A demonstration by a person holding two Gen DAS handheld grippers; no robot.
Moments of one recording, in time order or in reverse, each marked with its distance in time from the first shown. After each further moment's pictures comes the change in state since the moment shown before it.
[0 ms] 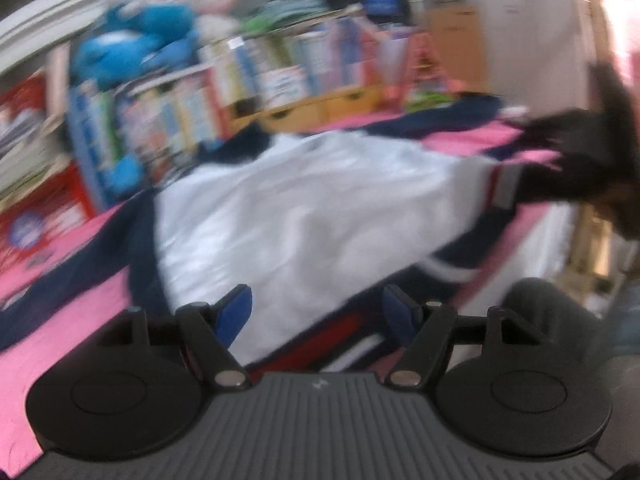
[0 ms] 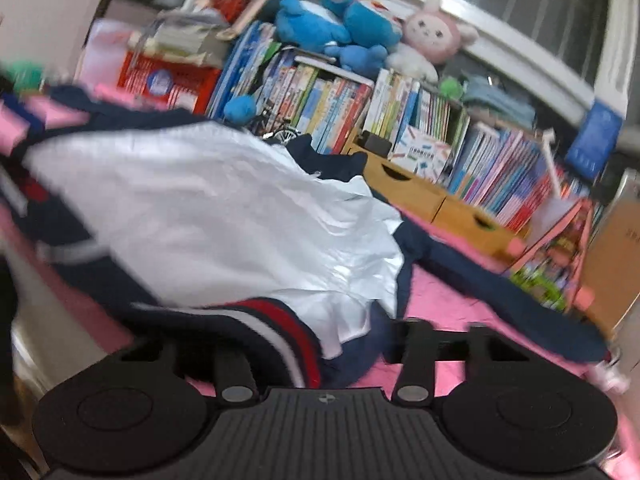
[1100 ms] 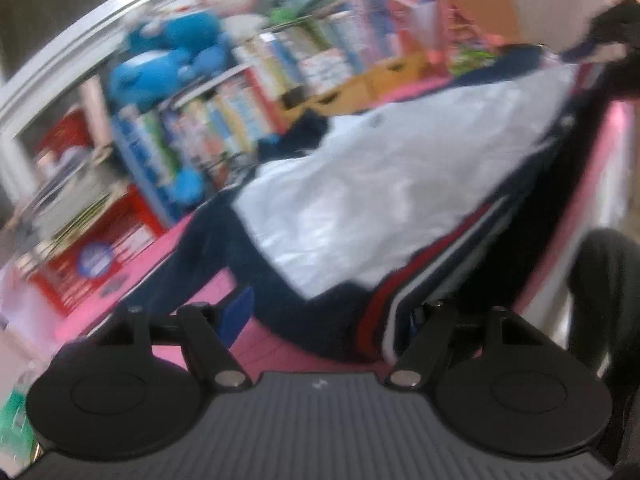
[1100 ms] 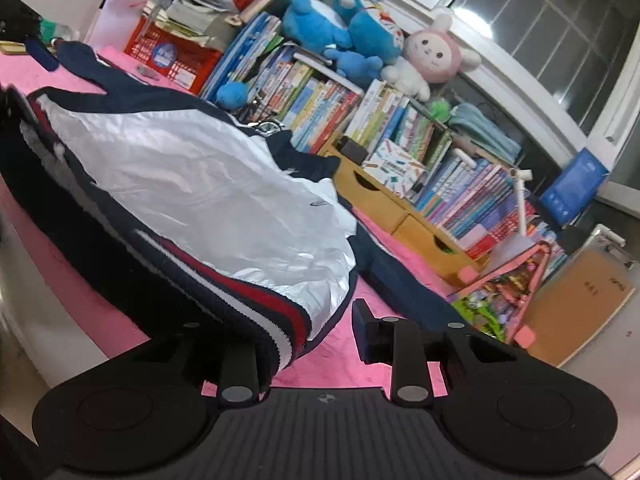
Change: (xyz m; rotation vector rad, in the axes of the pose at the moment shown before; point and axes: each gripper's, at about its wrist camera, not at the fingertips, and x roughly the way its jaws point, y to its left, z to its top) left arm 0.003 0.040 -0.005 0.132 0.131 0.323; right arm -0.046 -0.035 0.017 -0.266 0.017 -0.123
